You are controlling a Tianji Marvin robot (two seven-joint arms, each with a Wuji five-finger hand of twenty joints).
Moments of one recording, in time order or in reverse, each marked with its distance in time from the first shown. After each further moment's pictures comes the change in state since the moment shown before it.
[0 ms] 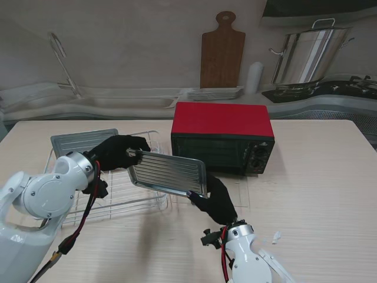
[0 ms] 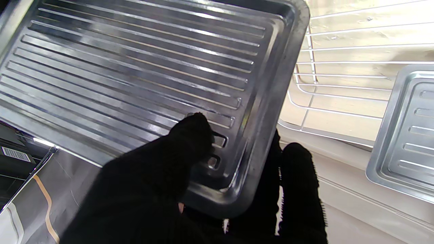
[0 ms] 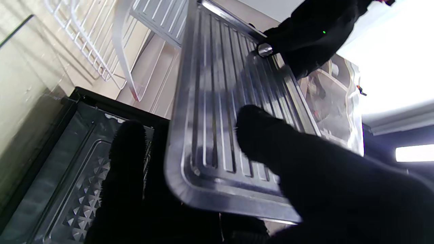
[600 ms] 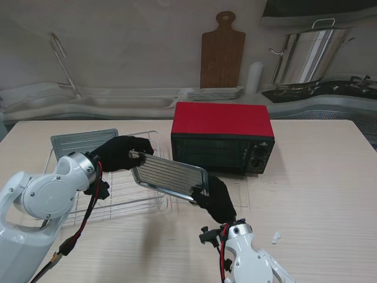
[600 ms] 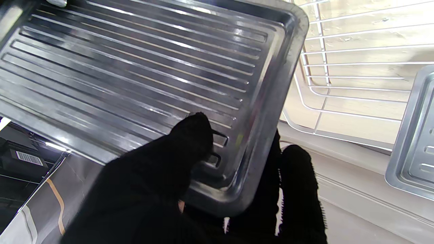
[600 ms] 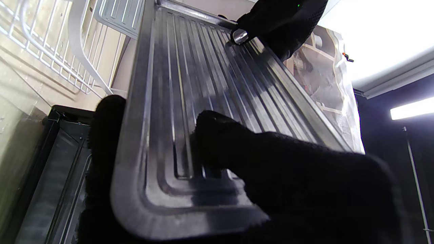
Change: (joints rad) left arm -0.001 0.004 0.006 -0.011 -0.013 -0.027 -0.014; right arm 0.000 -0.013 -0.005 -0.012 0.155 -0.044 0.017; left_hand 0.010 -0.010 0.002 0.000 0.001 0.000 0.031 -0.148 0.026 0.012 -0.100 -0.015 -0.014 0.000 -0.053 -0.090 -0.041 -0.004 0.000 -0.041; right_hand 0.195 -0.080 0.123 -0.124 0.324 0.005 -0.070 0.085 0.339 0.033 -0.013 -0.004 0.310 0.105 0.144 0.011 0.316 0.124 0.246 -0.335
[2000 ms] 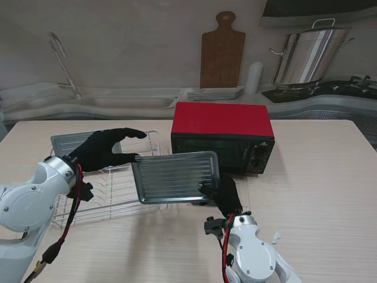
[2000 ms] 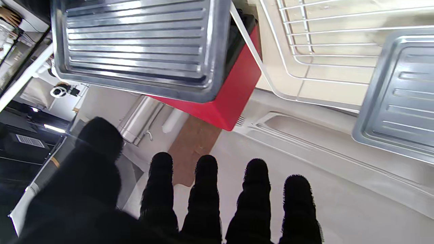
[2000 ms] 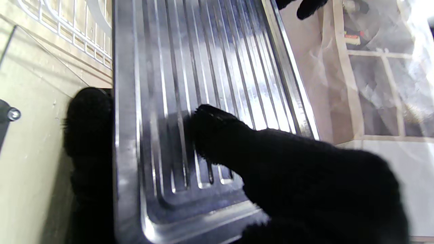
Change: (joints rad) left arm 0.126 -0.010 -0.149 -0.064 0.013 -0.080 0.068; right arm -0.002 -0.032 0.059 -0.048 0.182 0.219 -0.018; left_hand -0.428 0.221 -0.436 0.074 -0.275 0.019 -0.501 -0.592 -0.458 -0.035 -0.290 -0.572 -0.331 -0.106 -0.534 -0.367 -0.209 -0.069 -0.641 -0.093; right_hand 0.005 -0.071 0.030 -0.036 0.148 0.076 -0.009 0.100 0.064 0.103 0.113 0.004 0.100 0.082 0.253 0.042 0.187 0.082 0.066 0.136
